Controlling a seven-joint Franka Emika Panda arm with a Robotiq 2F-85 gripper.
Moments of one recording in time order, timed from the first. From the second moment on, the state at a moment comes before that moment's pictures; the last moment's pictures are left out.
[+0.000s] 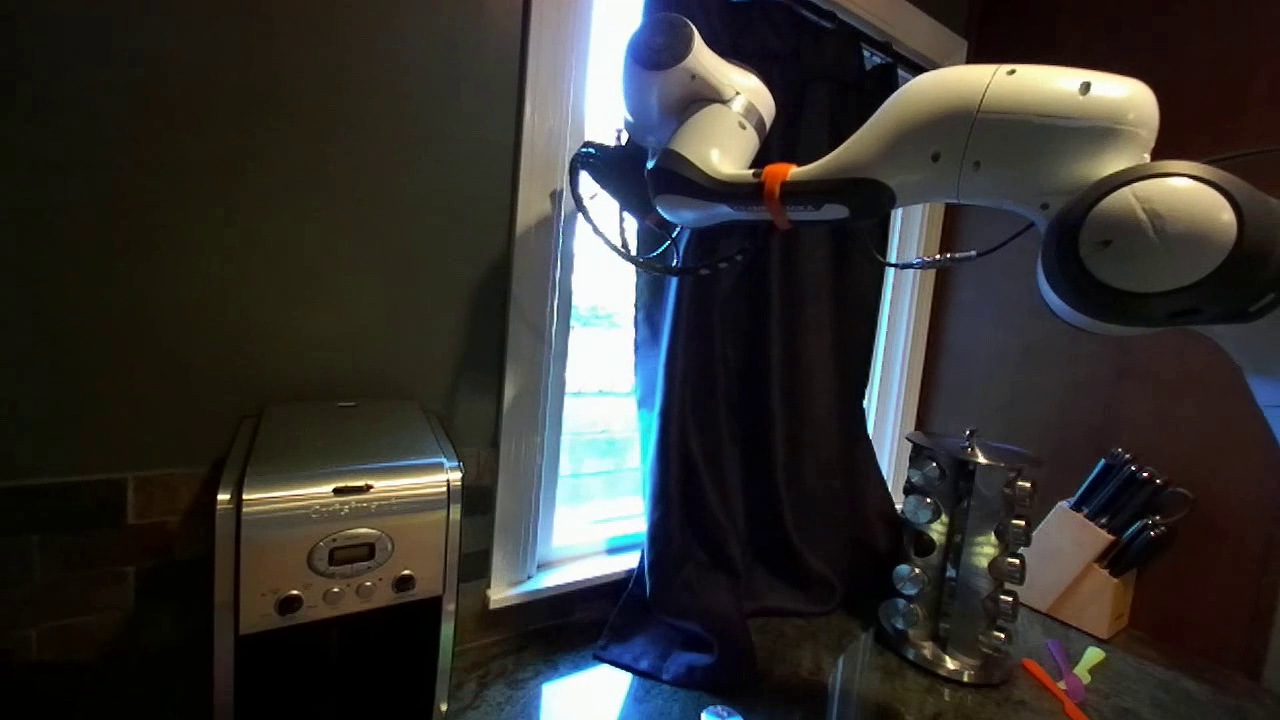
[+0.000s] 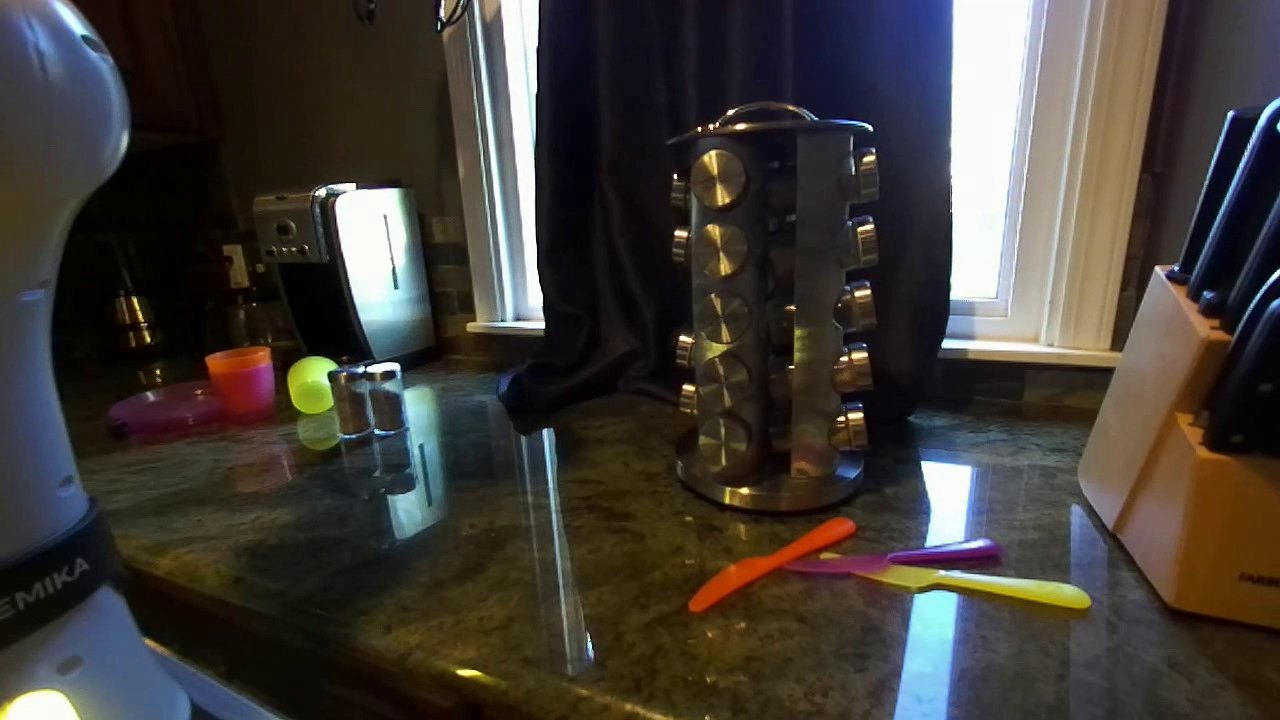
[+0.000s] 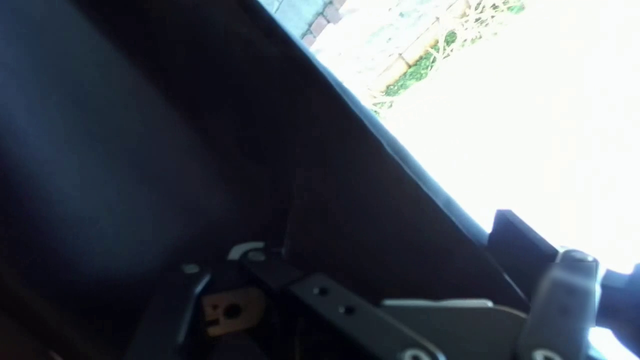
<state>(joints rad) 0.33 0.44 0.07 -0.91 -1.20 2.14 1.89</state>
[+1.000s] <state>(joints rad) 0.23 0.40 0.10 -0.91 -1.06 2.22 1.61</state>
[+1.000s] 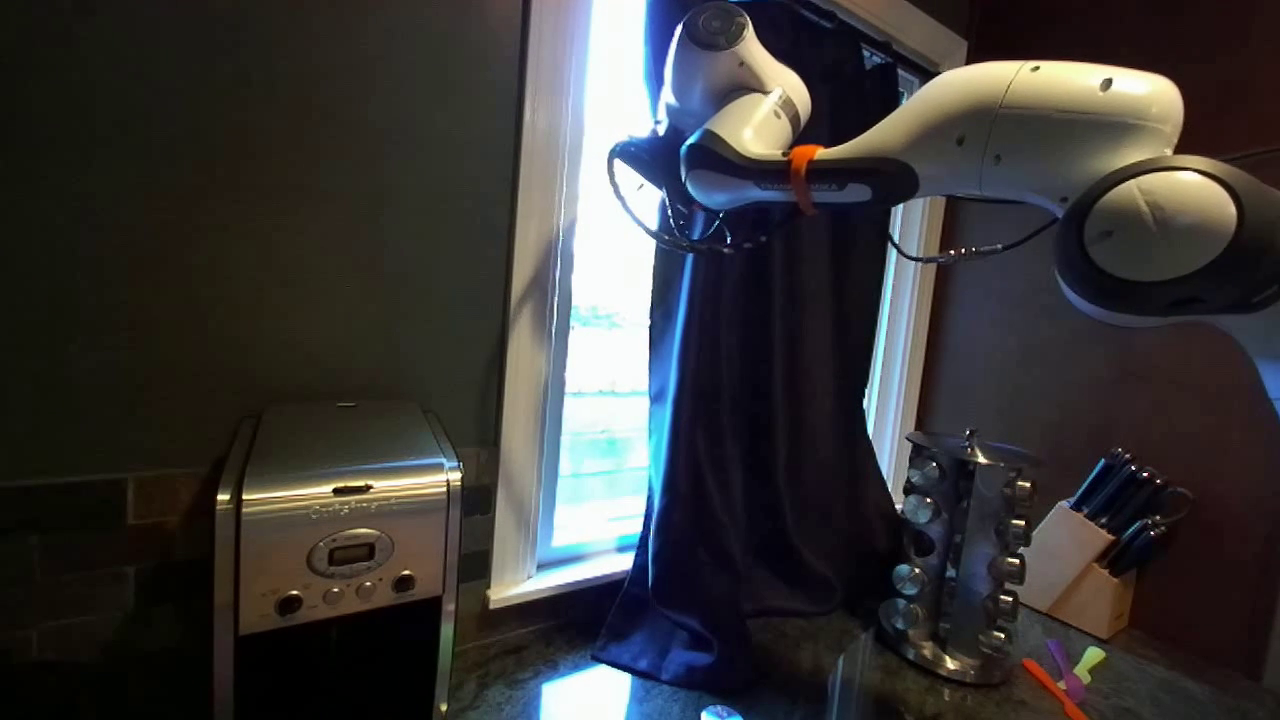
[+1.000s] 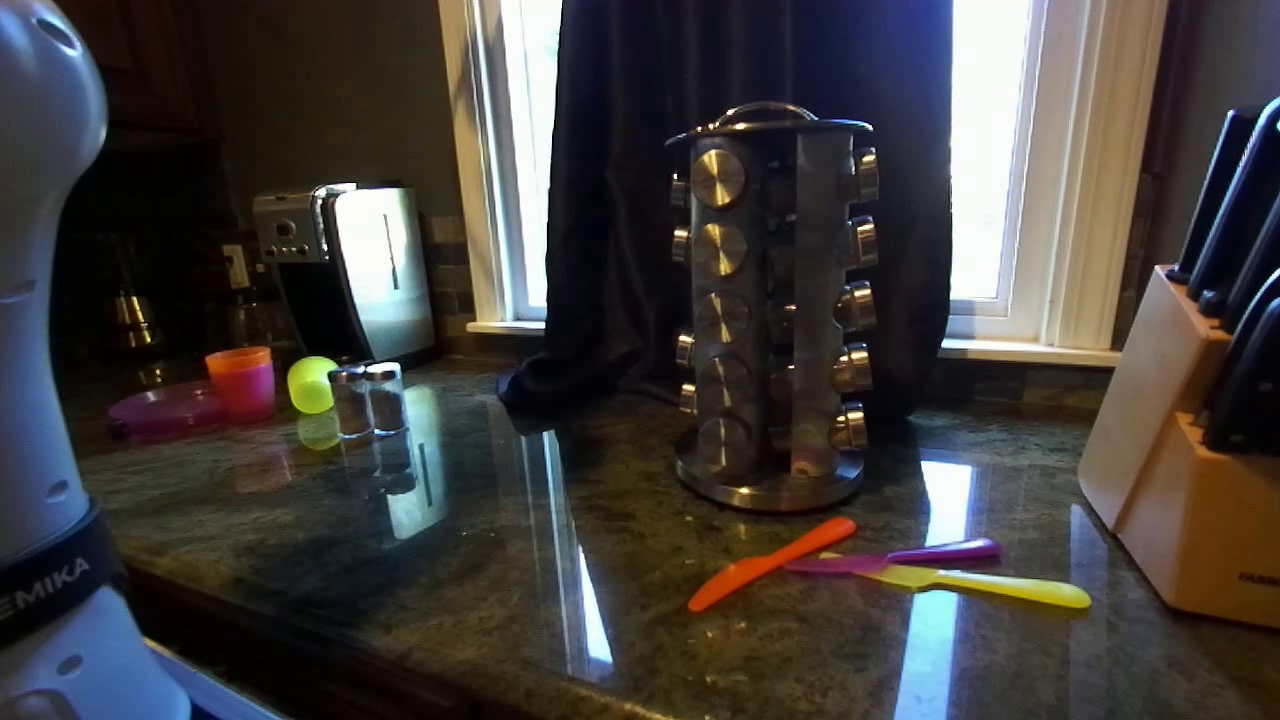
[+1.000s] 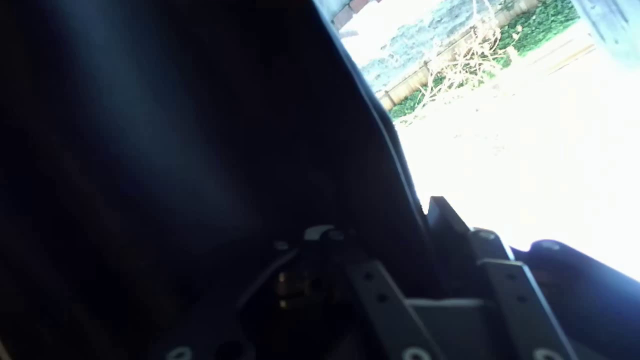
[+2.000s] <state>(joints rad) 0.19 0.33 0.07 -0.90 -1.05 2.03 1.48</state>
